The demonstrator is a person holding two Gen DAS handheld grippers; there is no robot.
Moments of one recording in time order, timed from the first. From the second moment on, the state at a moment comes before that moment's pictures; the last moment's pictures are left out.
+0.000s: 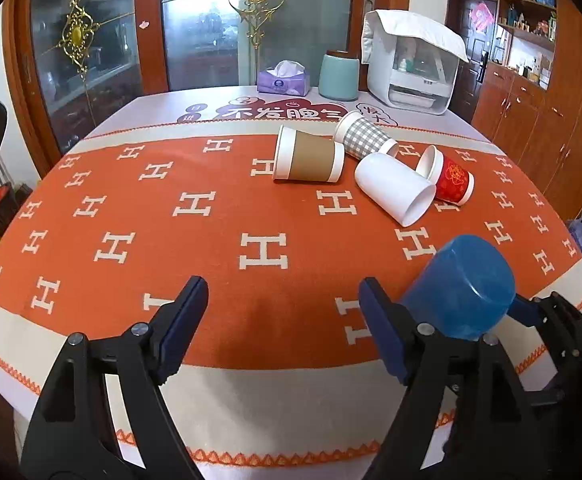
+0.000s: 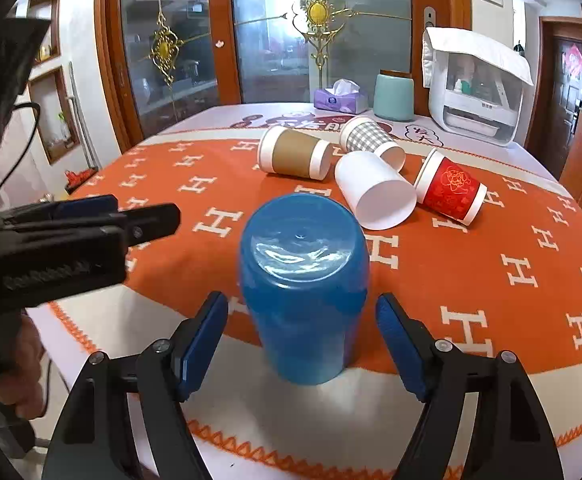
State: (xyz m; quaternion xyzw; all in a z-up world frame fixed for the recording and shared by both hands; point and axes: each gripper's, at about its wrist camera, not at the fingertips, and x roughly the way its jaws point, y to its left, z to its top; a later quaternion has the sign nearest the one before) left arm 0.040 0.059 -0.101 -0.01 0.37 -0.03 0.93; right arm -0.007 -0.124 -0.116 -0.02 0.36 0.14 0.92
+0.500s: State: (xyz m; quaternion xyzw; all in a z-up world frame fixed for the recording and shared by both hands) left arm 0.015 0.049 -0.065 0.02 0.33 -0.01 0.95; right arm -0.042 -0.152 -0.065 0.02 0.34 0.13 0.93
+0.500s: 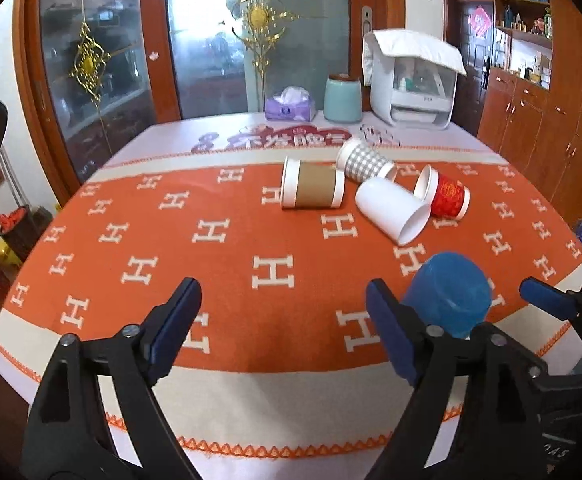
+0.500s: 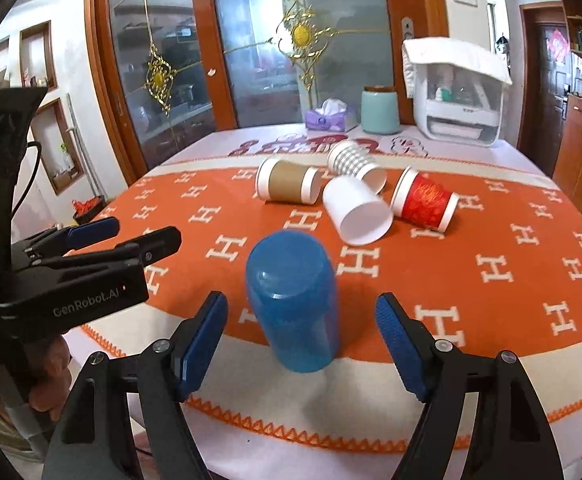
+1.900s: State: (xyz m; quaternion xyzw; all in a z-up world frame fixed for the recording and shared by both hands) left arm -0.009 0.026 0.003 0.01 0.33 -0.03 0.94; right arm -0.074 -0.180 0.059 0.06 0.32 0.07 0.94
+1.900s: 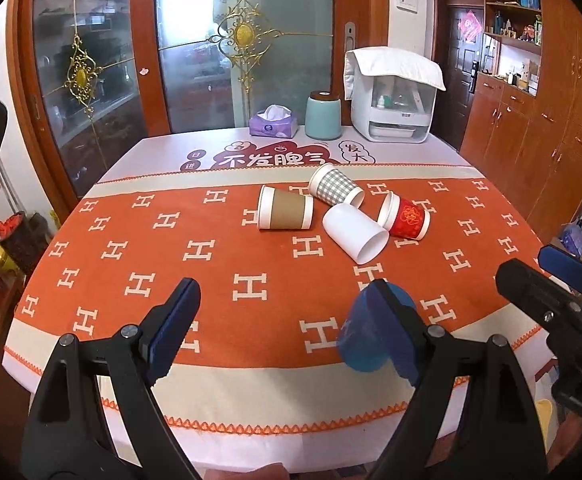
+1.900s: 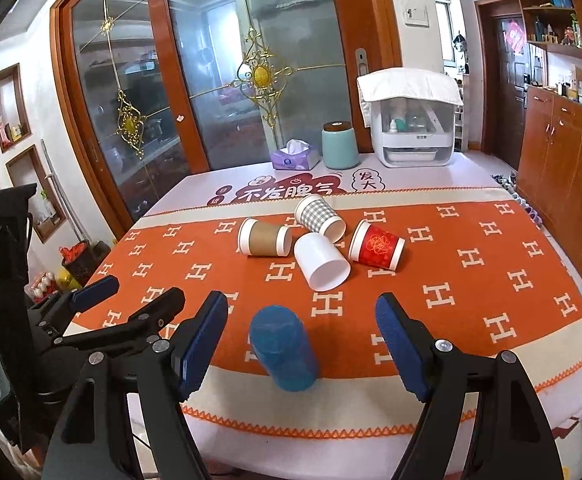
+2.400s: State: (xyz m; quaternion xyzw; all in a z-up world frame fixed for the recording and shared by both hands) left arm -0.015 0.028 0.007 0.00 0.34 -0.03 0.94; right arm -0.083 -0.179 0.069 0.06 0.32 0.07 0.94
